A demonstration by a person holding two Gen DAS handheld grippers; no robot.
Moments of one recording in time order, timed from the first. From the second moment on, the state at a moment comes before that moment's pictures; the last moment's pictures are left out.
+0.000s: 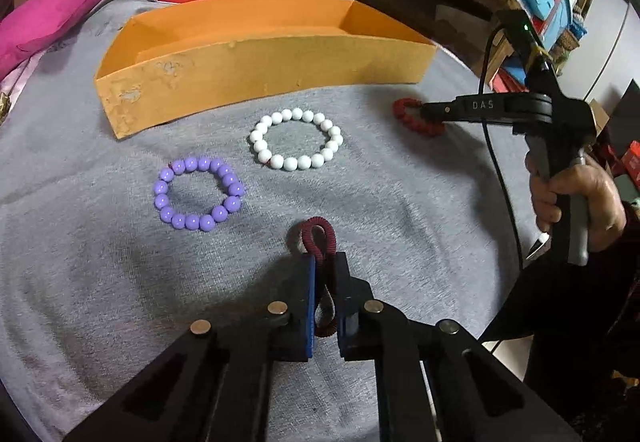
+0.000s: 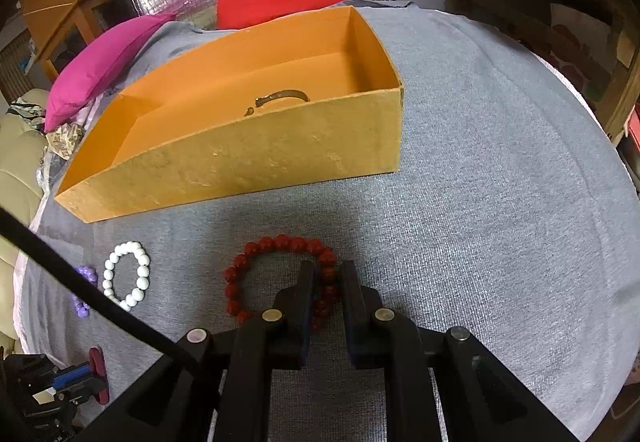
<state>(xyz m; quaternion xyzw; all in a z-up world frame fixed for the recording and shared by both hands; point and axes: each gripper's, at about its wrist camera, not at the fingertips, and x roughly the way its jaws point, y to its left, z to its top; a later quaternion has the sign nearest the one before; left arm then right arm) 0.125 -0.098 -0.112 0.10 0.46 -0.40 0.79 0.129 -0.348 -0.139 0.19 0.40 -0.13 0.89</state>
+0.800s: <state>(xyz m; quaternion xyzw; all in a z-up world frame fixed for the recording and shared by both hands) 0.133 -0.094 -0.100 0.06 0.44 -0.38 0.81 0.117 -0.363 -0.129 0.25 0.38 -0.09 0.89</state>
